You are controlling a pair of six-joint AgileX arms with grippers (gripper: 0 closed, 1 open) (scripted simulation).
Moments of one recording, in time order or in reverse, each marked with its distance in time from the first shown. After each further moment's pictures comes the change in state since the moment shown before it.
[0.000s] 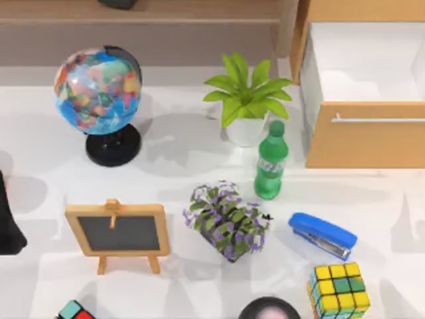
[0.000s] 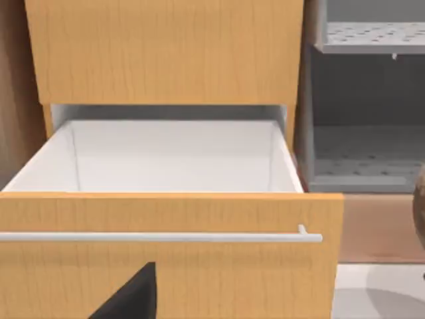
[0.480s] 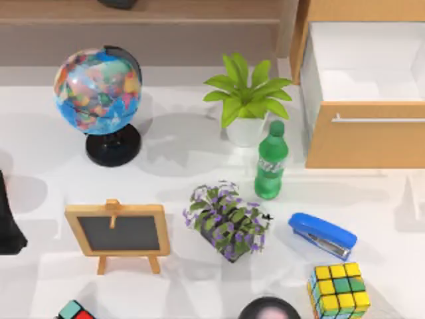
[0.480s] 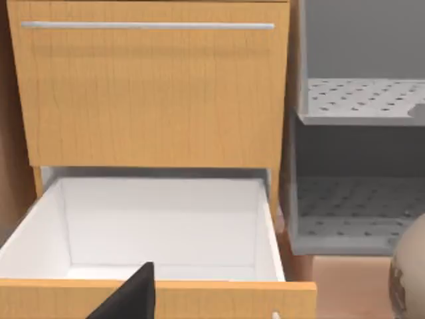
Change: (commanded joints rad) left arm 0.000 0.000 0.000 0.000 0.000 0.000; right arm -0.159 0.226 0.155 0.104 -0.158 0.002
